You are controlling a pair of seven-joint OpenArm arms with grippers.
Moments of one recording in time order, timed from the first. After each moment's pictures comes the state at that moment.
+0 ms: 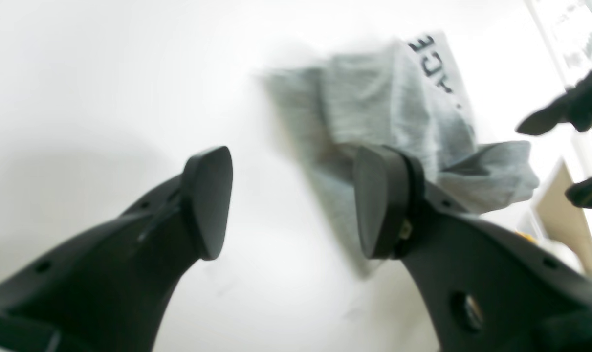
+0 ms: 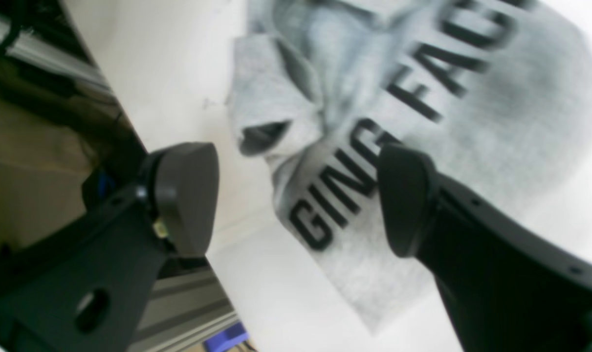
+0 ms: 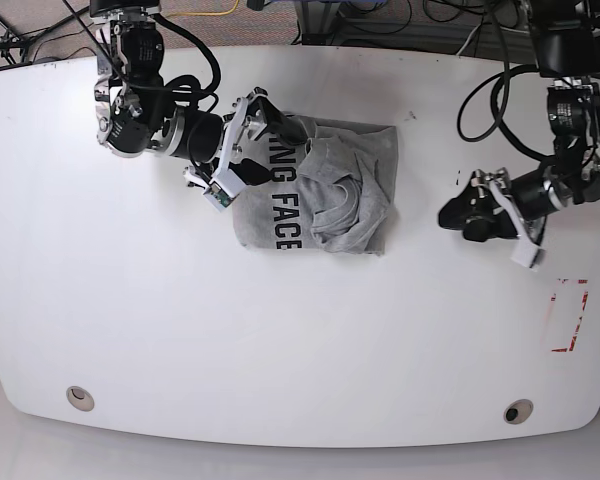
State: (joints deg) left arm -1.9 -25.3 -13.7 85.2 -62.1 -38.9 62.9; right arm -10.3 13.7 -1.1 111.7 50.0 34.5 -67.2
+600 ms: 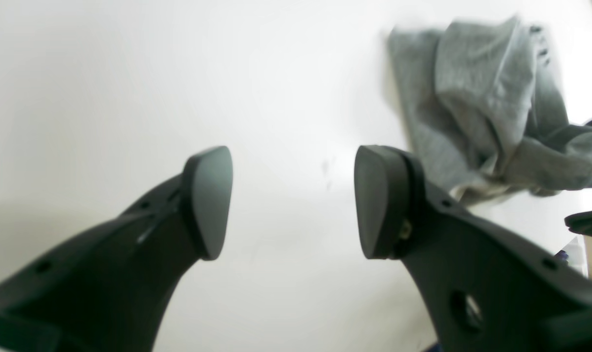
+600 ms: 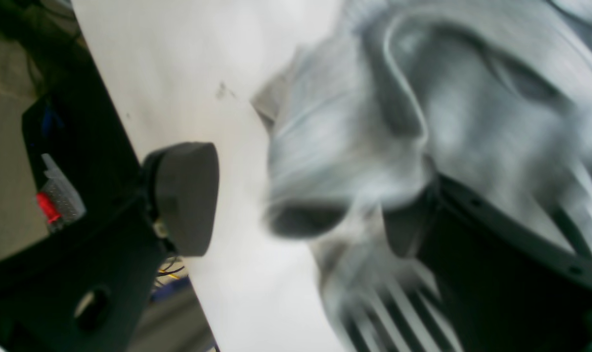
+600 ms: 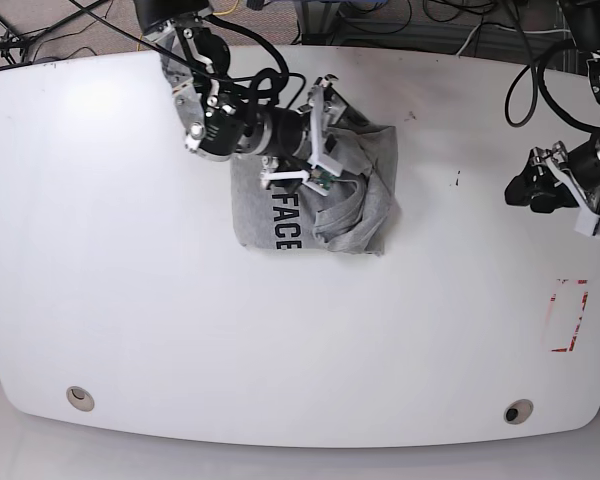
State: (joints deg) left arm 7.8 -31.5 -26.9 85.7 -61.7 -38.7 63.0; right arm -5.0 5.0 -20.4 107.1 28.0 34.7 -64.4
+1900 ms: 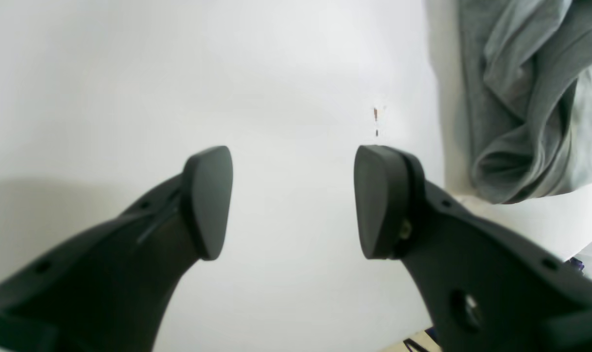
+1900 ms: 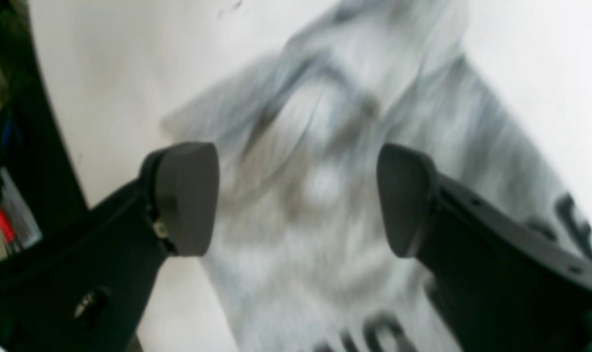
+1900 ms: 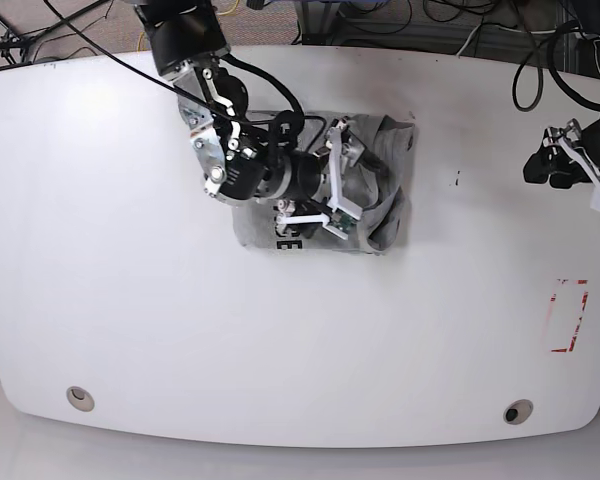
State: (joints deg) left arm 12.8 -31.5 -32.0 86.0 -58.7 -38.8 63.1; right arm 5.0 1.8 -21.8 100.4 25.5 34.9 -64.4
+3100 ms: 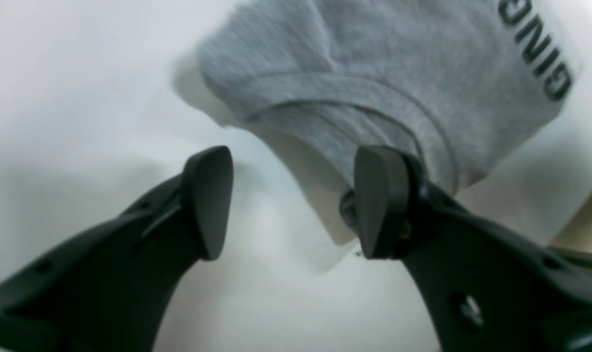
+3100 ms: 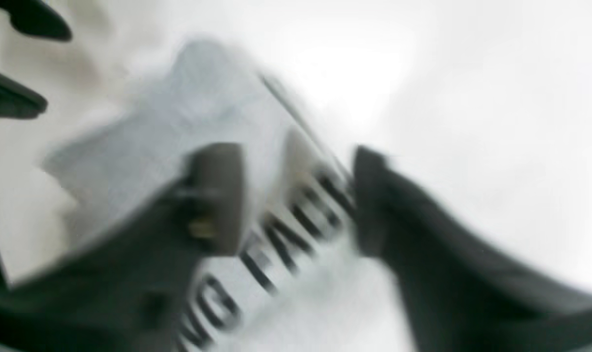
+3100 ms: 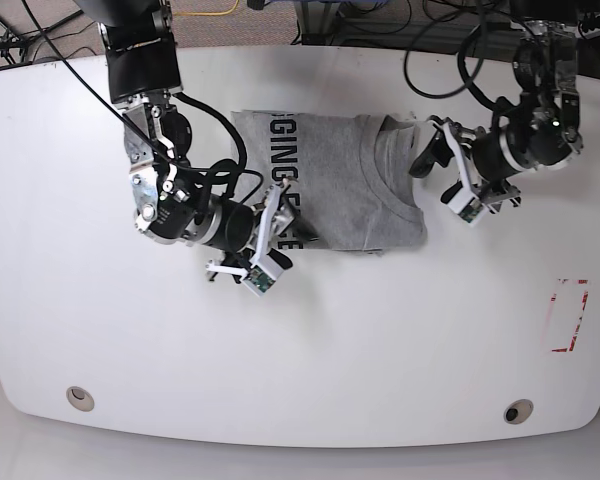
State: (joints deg) left arm 9.2 -17.6 -7.0 109.1 -31.9 -38.8 62.6; right arm 11.3 10.9 -11.4 96.4 30.1 35.5 -56.1
